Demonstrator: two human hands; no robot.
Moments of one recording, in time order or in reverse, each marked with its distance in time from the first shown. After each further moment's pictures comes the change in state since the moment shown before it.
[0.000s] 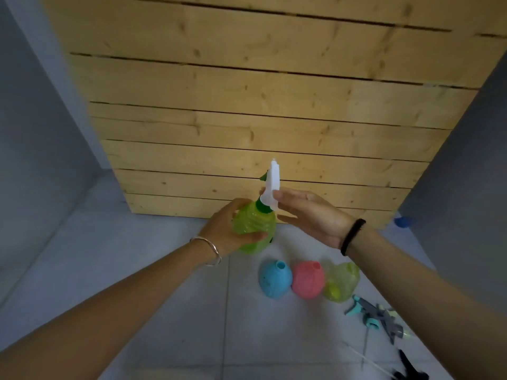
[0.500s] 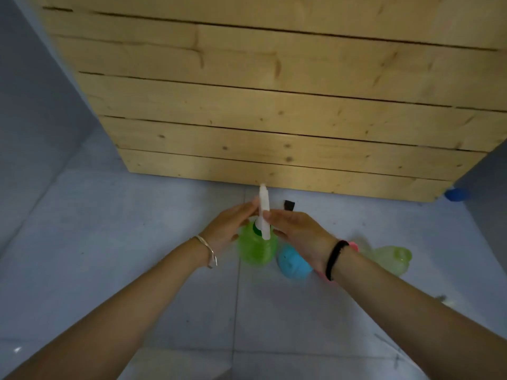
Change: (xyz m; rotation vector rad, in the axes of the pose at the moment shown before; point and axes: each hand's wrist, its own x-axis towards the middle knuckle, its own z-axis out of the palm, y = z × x) left_hand 0.021 -0.109 0.020 -0.337 -0.123 -0.475; right_hand 0.067 0.140 0.025 0.007 0.150 0.265
